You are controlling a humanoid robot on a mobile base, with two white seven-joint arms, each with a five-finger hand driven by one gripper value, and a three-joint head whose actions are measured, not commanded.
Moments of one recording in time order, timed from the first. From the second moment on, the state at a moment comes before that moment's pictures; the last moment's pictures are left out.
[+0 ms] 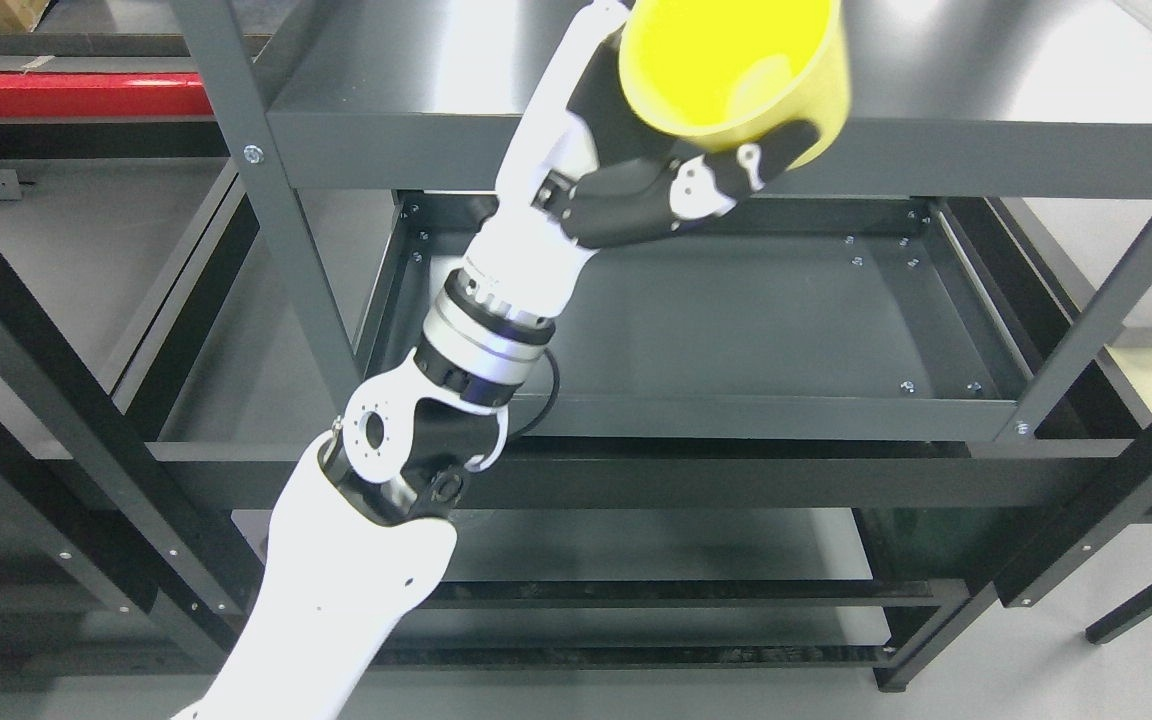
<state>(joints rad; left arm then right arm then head) -0.83 0.00 -0.48 -1.76 0.60 -0.17 -0.14 0.00 0.00 0.00 -0.24 0.00 0.09 -0.12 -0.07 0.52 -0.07</state>
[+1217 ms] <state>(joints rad) -1.33 0.00 -0.47 -1.30 0.77 0.57 0.22 0.00 0.00 0.00 -0.24 0.00 0.09 -0.12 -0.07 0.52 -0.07</state>
